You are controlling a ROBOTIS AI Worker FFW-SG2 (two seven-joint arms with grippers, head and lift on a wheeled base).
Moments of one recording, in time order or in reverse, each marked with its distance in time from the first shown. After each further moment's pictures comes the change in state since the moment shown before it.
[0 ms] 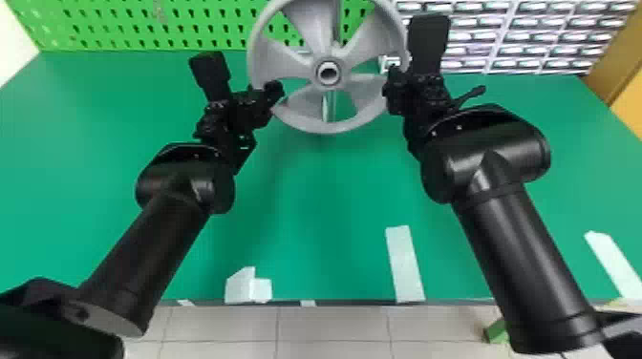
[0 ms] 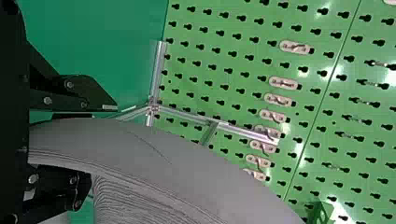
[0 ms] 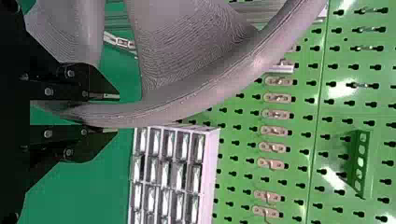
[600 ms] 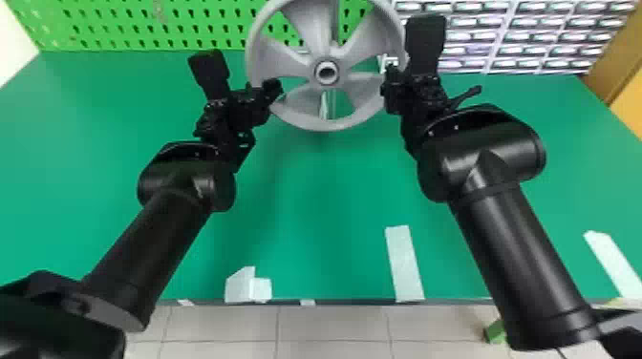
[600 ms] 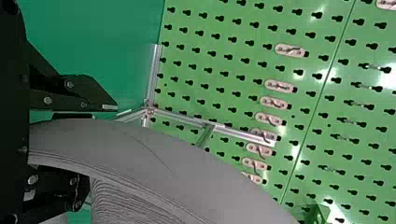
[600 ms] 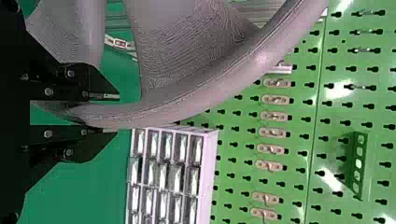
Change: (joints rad) left arm -0.025 -0.005 -0.012 0.044 0.006 -0.035 0.000; right arm -0.009 0.006 0.004 0.034 0.005 -0.029 0.007
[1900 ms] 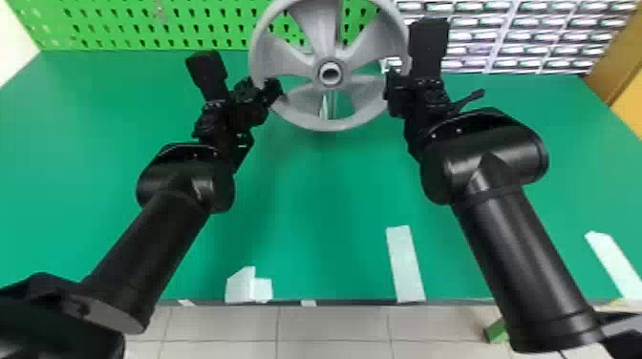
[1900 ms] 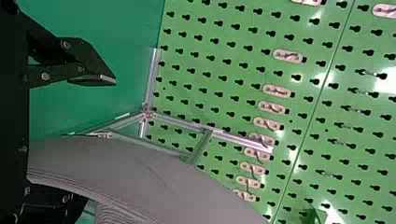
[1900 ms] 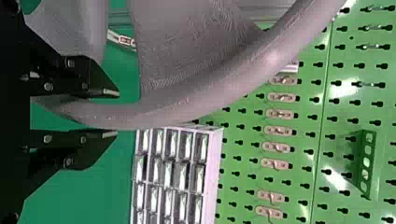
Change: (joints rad) left arm 0.011 -0.001 -0.006 -0.002 0.006 -0.007 0.004; right arm 0.005 -0.003 0.000 0.001 -0.006 0.000 0.003
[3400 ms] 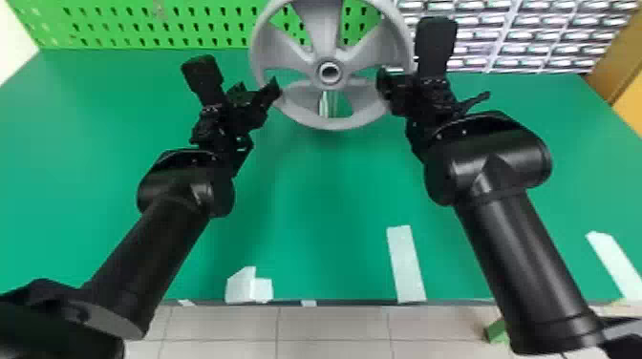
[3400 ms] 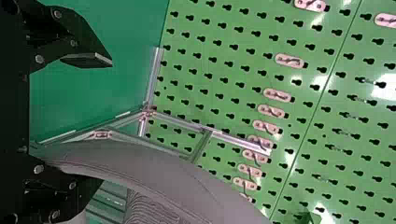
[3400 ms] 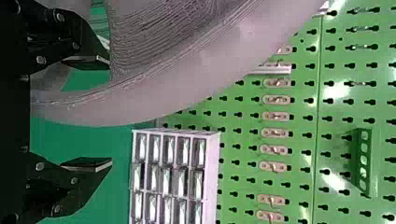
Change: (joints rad) left arm 0.014 -0.006 0.004 0.000 0.034 -0.031 -0.030; right arm 0.008 0.010 -0.019 0.003 -0.021 -0.052 0.054
